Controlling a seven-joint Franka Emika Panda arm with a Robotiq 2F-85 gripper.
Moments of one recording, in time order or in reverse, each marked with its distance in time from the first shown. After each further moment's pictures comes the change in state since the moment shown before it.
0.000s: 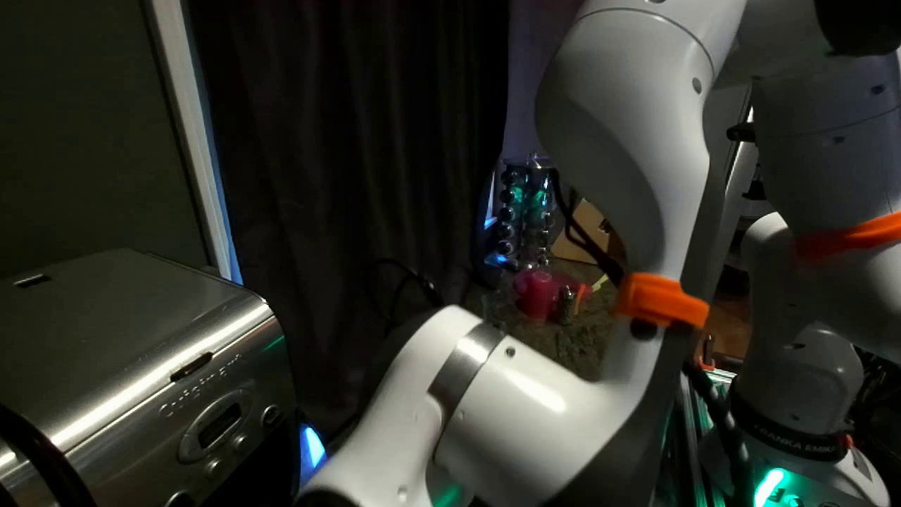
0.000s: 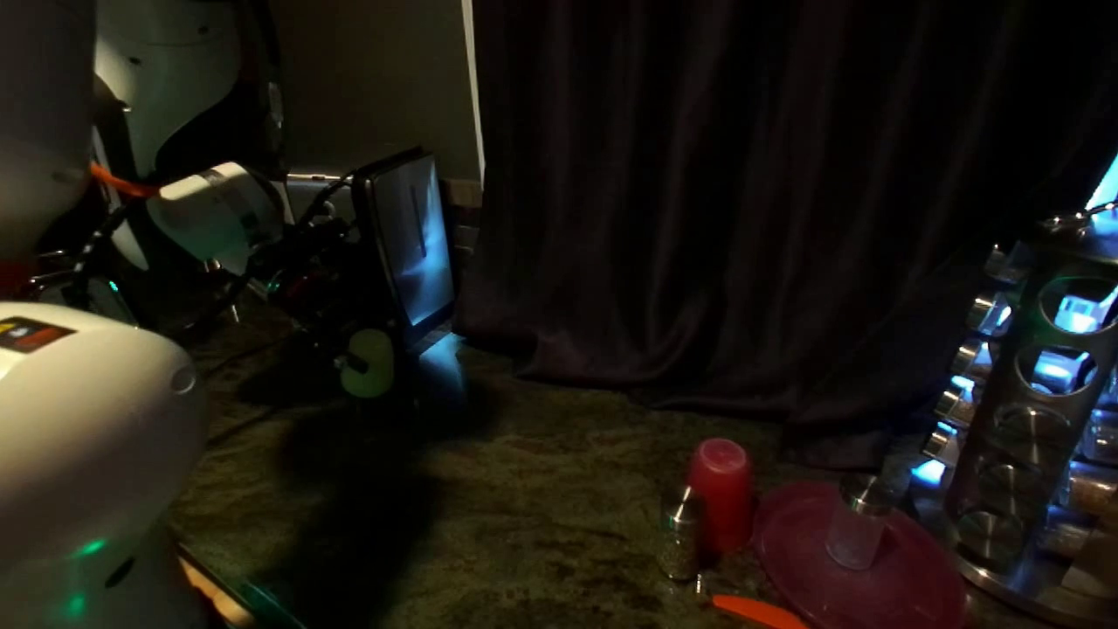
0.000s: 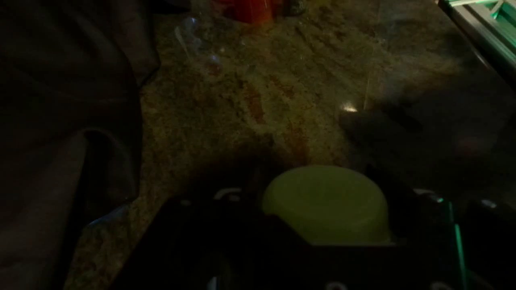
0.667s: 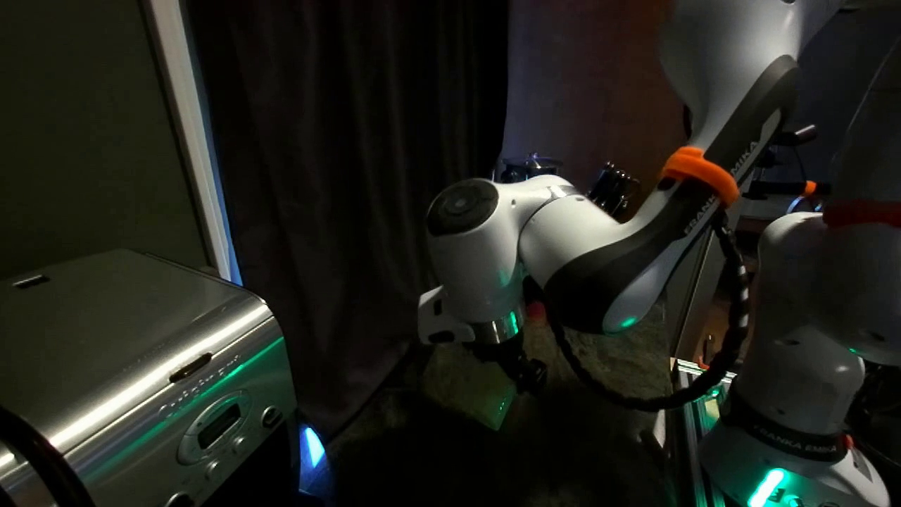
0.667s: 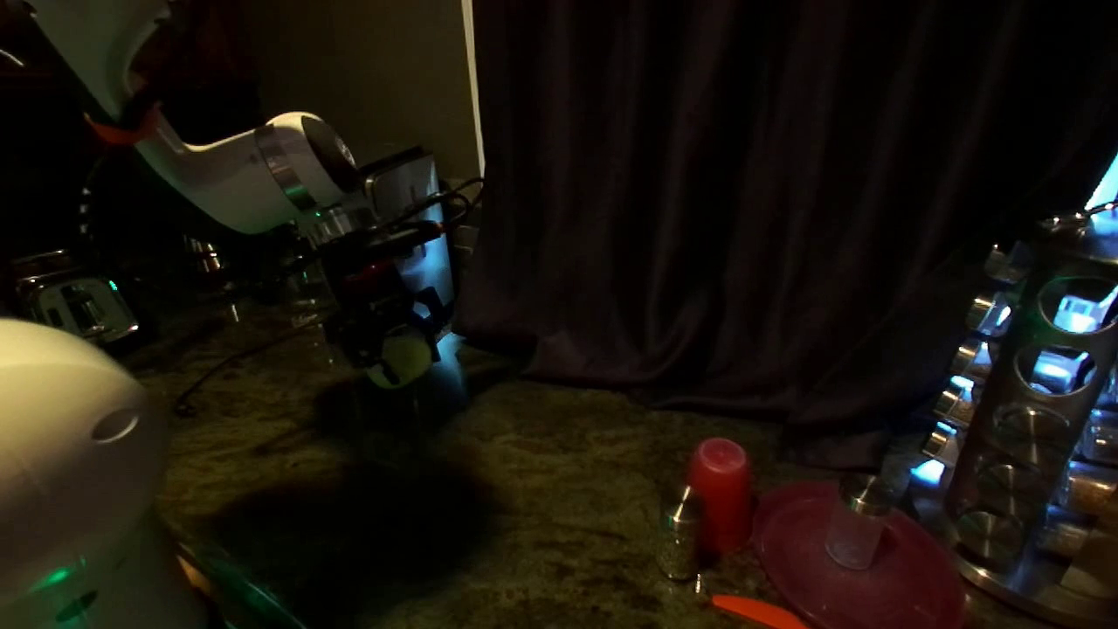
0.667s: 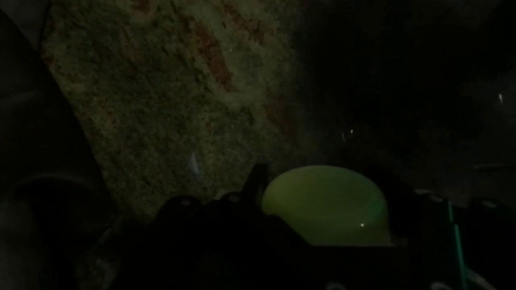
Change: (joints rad) arm -0.244 -0.510 -0.149 -0.448 0.355 0.713 -0.358
